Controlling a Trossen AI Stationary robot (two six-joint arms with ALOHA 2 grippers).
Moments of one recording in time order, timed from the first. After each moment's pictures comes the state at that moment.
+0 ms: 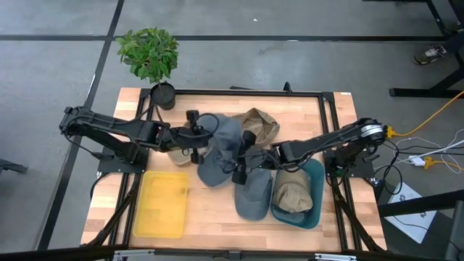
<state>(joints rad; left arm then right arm) -0.16 1.22 1.11 -0.51 -0.62 0.23 0.22 1.67 1.27 -0.15 0.49 0.13</state>
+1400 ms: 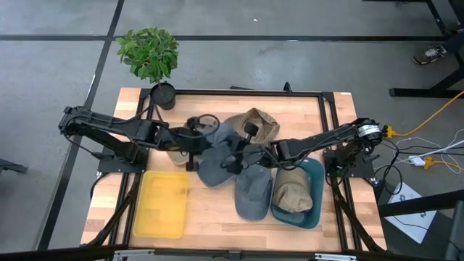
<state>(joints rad) -0.18 1.21 1.13 -0.62 -0.30 0.04 0.18 1.68 1.27 -0.09 0.66 -0.01</state>
